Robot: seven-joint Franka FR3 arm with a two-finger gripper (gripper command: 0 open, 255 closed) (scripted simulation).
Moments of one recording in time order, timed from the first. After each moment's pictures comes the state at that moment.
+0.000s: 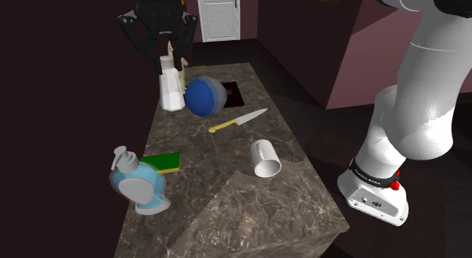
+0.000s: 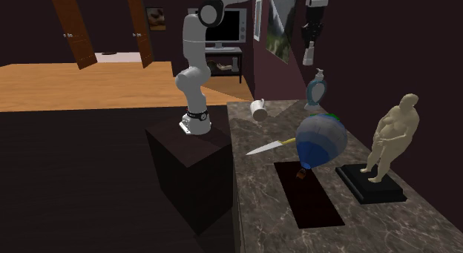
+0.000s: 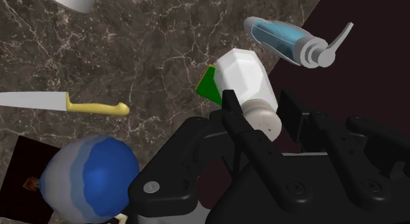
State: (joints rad) arm 0.41 0.11 0.35 -1.35 0.04 1.52 0.93
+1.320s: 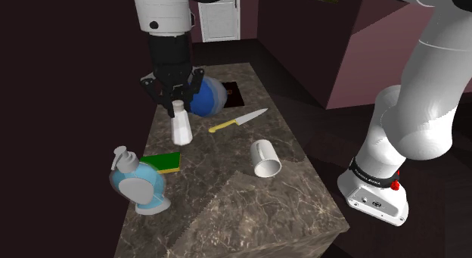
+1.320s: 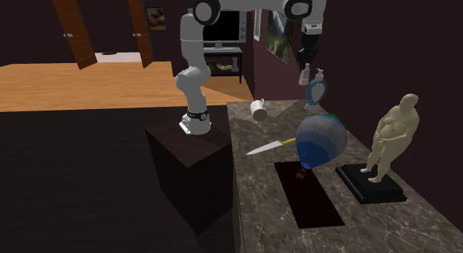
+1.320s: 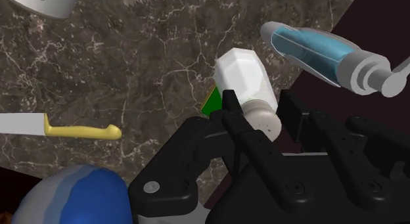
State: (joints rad) arm 0.39 0.04 0.35 -1.71 0.07 1.81 0.90
